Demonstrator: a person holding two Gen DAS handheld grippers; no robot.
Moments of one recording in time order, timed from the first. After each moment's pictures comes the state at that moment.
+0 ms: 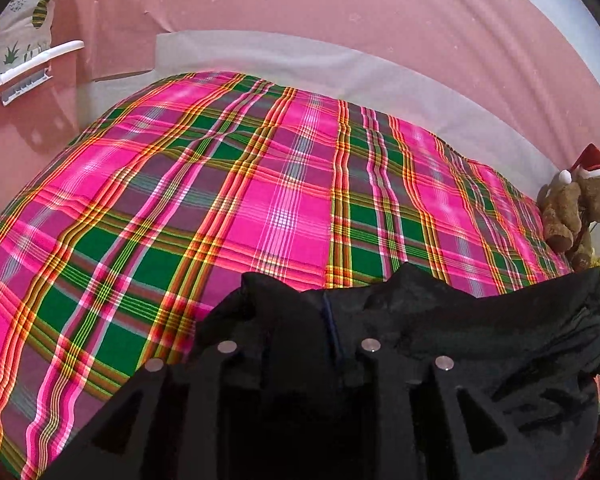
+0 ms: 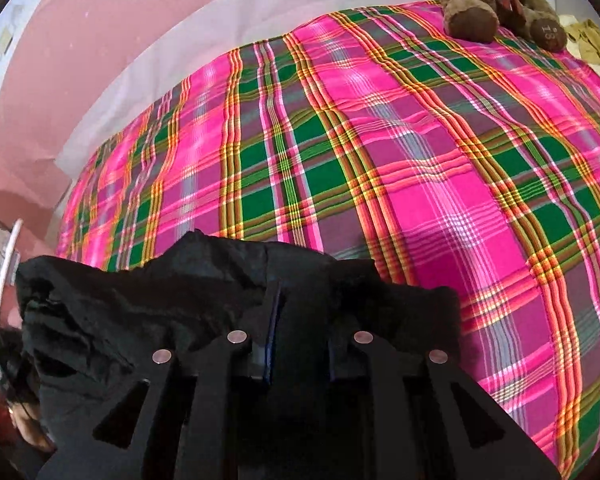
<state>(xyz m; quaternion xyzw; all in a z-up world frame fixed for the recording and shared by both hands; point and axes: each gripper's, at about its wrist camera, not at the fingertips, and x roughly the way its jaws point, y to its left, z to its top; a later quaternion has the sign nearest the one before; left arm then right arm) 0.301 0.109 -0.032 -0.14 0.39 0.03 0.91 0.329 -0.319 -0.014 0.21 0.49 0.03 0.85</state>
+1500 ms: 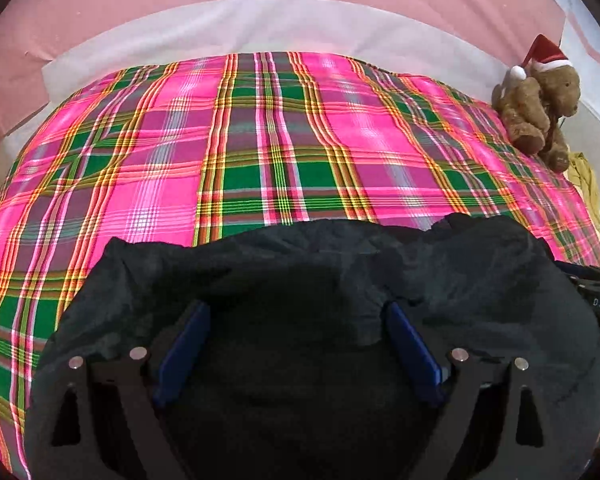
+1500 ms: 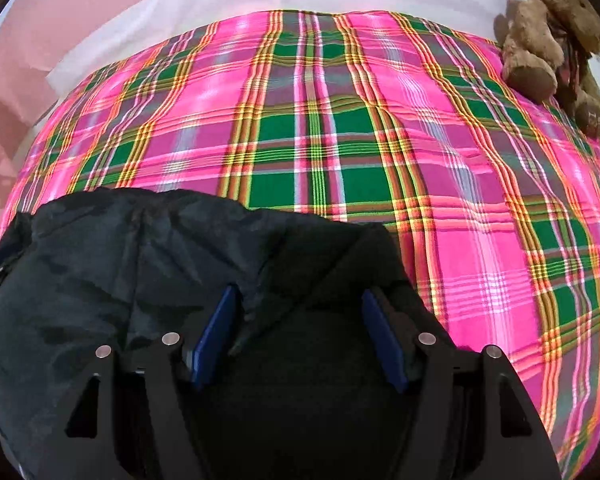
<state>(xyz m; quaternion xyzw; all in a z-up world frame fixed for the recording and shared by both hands) 0.359 0.013 -0.055 -0.01 0.46 -0.08 0.89 0.364 -0.266 -0.051 0.03 0.52 0.03 0.85</state>
